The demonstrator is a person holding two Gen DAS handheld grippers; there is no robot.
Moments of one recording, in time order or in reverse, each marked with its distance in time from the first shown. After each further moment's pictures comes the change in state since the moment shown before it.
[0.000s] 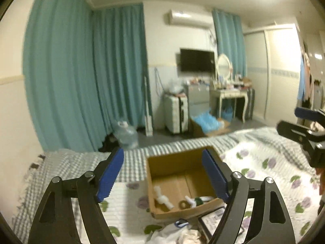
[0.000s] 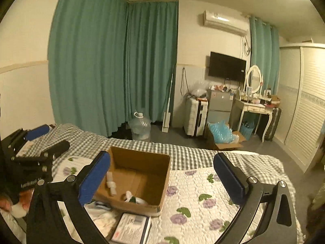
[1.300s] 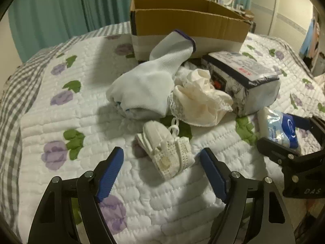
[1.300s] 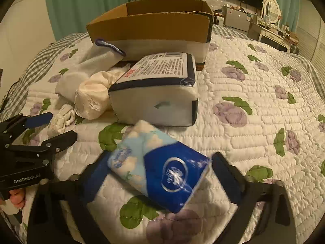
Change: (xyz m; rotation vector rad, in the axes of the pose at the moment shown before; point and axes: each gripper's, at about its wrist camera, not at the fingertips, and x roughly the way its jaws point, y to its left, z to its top) left arm 0.018 -0.007 -0.239 -0.030 0.577 -0.054; right arm 0.079 0.060 -0.268 0.053 0.568 0.098
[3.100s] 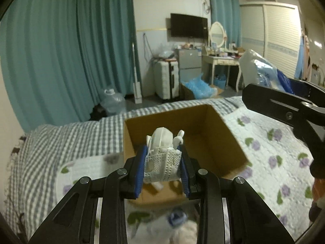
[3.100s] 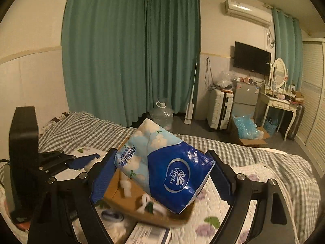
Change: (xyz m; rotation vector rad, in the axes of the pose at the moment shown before) left arm -0.055 -0.008 0.191 0.063 -0.356 0.003; right arm -0.094 -0.015 0.236 -0.120 -0.473 0.062
